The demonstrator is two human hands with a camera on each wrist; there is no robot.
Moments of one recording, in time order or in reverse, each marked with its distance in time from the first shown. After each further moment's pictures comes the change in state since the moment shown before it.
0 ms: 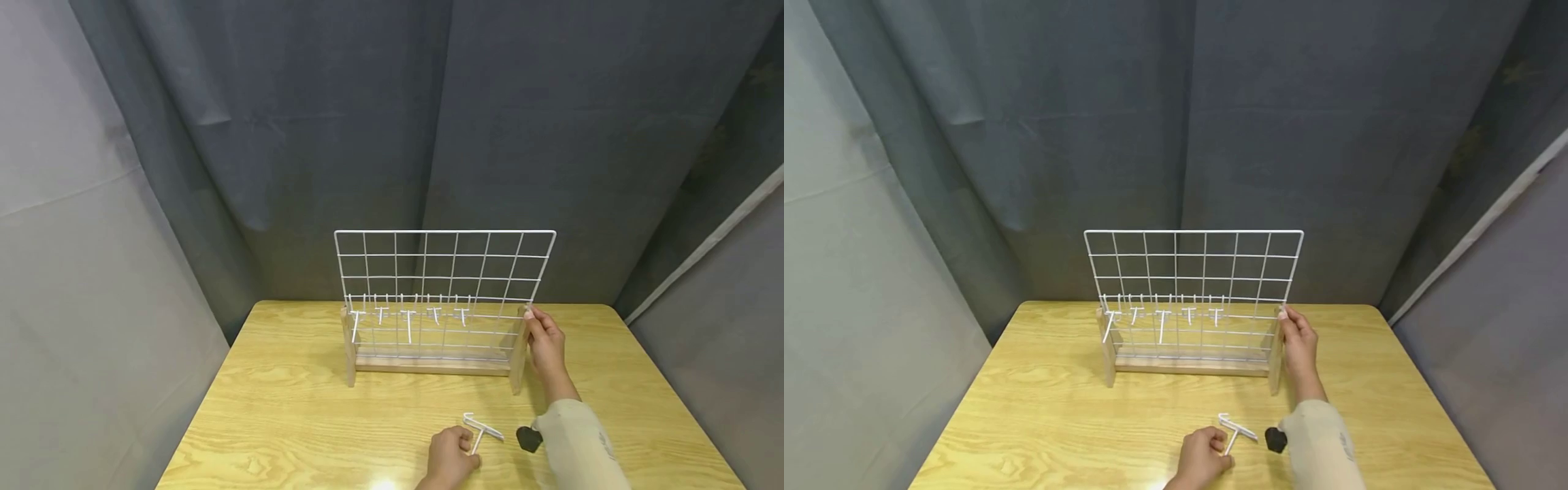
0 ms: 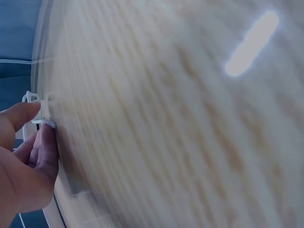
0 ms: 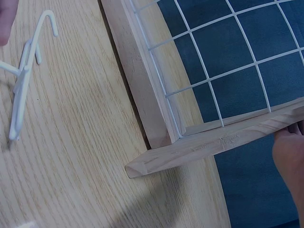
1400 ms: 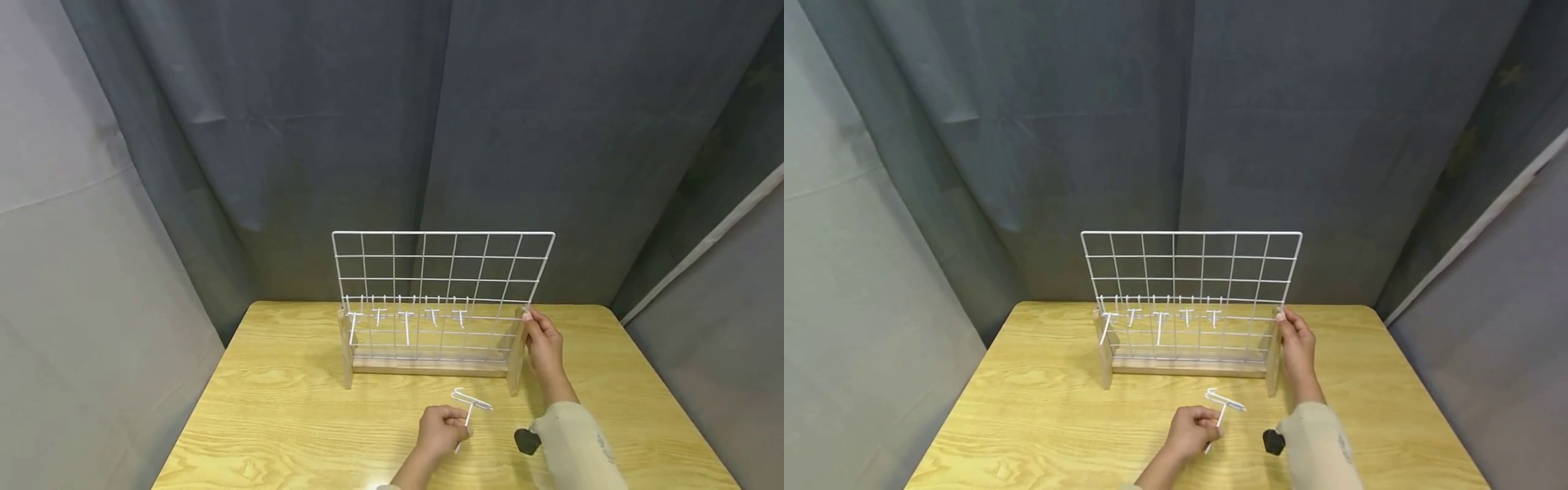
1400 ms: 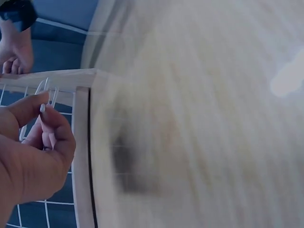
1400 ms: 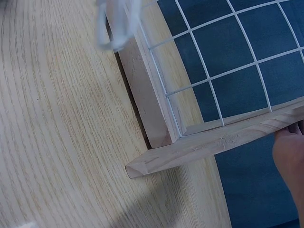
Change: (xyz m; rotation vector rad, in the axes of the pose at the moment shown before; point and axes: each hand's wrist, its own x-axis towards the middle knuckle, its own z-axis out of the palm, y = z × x) left_hand 0.018 0.031 -0.037 -0.397 -0.034 -0.133; right_hand 0.001 0.001 -0.003 -0.021 0.000 0.021
